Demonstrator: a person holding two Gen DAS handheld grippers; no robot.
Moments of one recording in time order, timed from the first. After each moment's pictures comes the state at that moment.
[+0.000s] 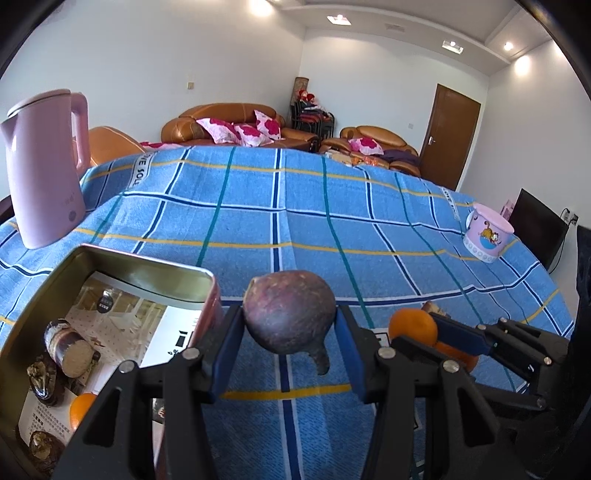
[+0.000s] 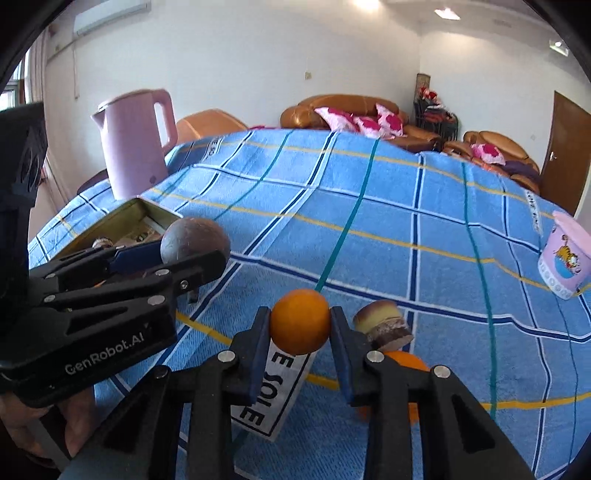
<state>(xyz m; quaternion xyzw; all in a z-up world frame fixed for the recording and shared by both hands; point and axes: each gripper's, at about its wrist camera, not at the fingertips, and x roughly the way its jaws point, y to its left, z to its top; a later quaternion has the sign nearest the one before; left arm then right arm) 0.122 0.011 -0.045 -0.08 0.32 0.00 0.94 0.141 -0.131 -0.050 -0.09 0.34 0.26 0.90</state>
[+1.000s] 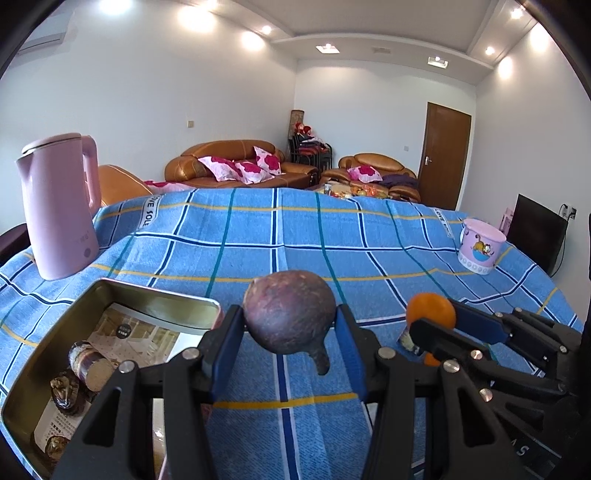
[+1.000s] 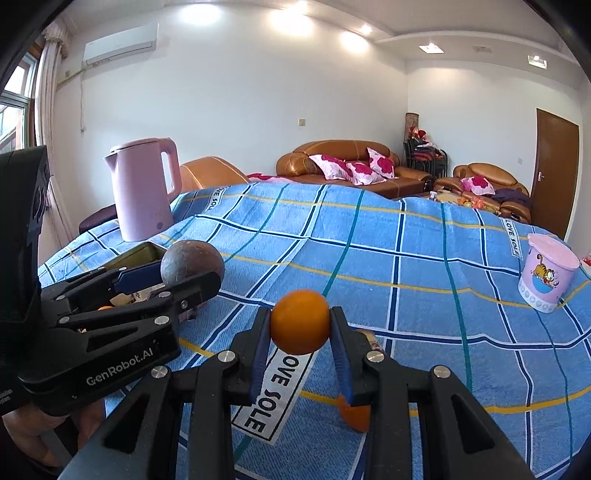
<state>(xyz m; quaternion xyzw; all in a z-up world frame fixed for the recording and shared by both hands) 0.099 0.001 -0.031 -0.05 0.25 0.01 0.97 0.116 -0.147 -0.030 -0.06 0.26 0.26 0.93</state>
